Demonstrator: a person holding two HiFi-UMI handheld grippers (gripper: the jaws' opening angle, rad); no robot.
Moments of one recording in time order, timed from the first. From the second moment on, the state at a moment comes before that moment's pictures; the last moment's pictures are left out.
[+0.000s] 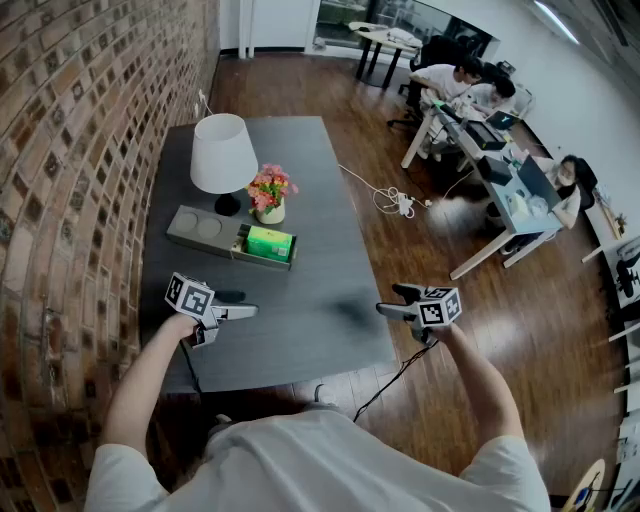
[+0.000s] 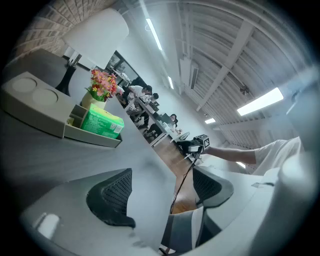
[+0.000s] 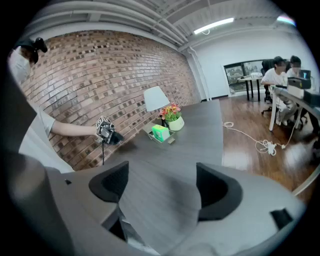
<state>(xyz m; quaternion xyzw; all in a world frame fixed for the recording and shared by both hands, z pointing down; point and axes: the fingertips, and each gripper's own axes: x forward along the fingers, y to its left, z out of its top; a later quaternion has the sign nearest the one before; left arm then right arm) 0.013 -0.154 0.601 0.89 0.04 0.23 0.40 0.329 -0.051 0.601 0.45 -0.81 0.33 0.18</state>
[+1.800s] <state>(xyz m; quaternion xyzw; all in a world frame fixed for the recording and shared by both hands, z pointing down) -0.049 -0.189 0.597 0.93 -0.23 0.18 0.21 0.174 -0.344 0.673 0.17 -0.87 0.14 0.44</state>
